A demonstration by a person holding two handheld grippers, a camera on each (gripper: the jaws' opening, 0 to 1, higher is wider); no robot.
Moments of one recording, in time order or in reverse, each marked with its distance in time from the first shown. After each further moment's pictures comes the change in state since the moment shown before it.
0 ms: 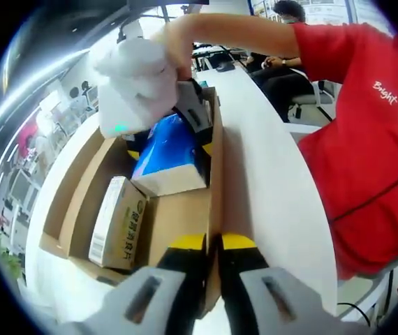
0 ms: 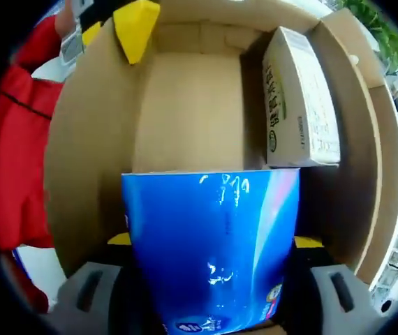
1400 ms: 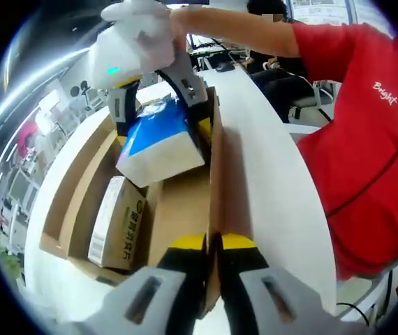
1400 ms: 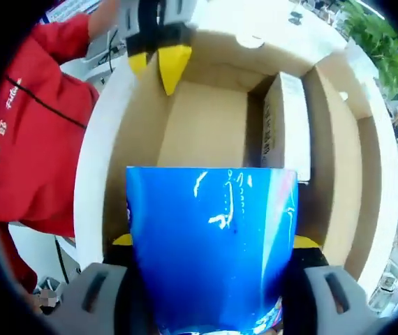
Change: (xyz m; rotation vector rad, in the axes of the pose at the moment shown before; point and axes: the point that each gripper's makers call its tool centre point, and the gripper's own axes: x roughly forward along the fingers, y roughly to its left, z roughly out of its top) left arm -0.001 0.000 0.002 -0.002 -0.001 -0.007; right arm -0.056 -0.001 0.006 -0.116 -0.173 -0.039
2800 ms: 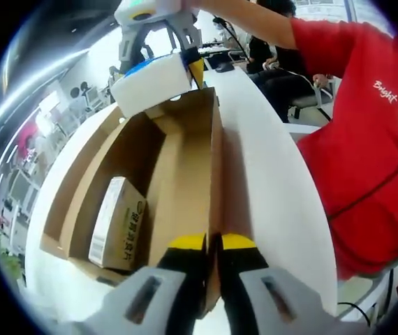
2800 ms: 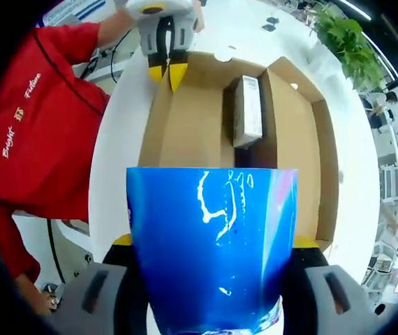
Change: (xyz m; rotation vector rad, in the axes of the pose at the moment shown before) left arm 0.001 0.000 -0.002 0.005 -0.002 0.004; right arm -0.064 0.001 -0.060 0.054 0.023 -0.090
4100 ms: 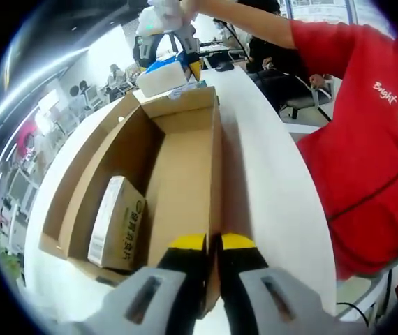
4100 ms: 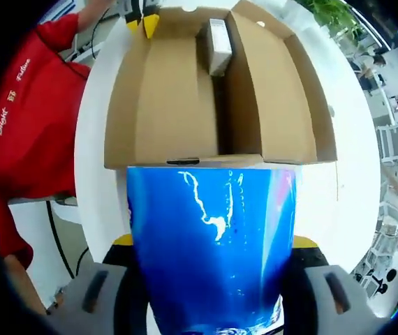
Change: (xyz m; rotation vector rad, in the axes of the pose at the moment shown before) left arm 0.000 0.000 0.000 -0.006 0.007 -0.007; right arm -0.004 -0.007 -0.106 0.109 0.120 -0.013
